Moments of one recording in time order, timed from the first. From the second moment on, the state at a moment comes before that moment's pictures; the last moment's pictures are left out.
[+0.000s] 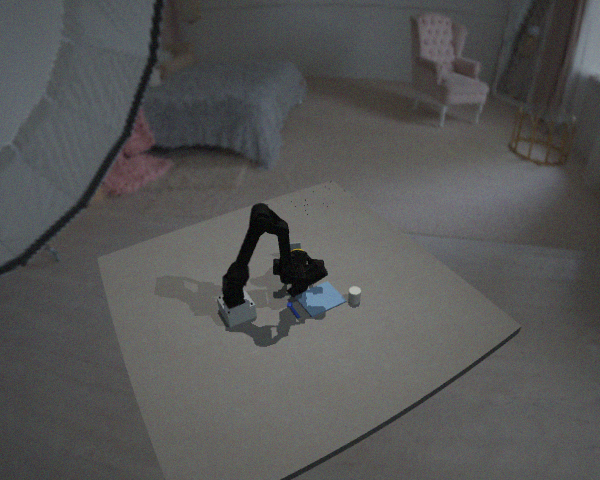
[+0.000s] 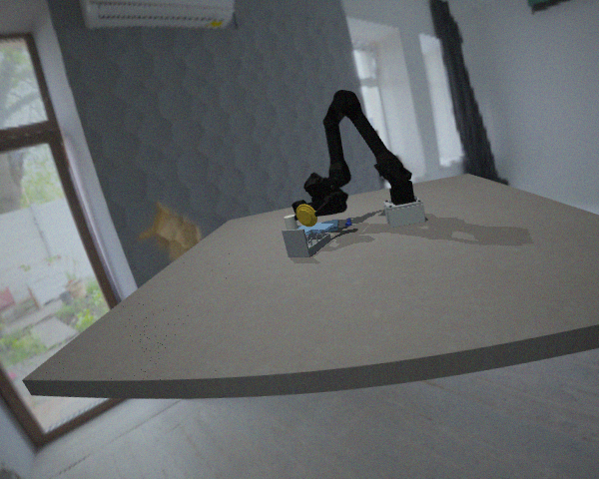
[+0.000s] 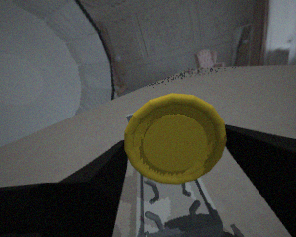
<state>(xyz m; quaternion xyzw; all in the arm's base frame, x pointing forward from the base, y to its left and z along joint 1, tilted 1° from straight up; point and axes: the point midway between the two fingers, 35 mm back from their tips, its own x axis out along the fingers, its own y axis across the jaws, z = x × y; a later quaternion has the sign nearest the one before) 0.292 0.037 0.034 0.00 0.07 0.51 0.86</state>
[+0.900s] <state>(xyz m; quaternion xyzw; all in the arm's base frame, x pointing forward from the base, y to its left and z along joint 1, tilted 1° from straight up) 0.281 0.041 0.026 -0.03 0.00 0.53 0.85</state>
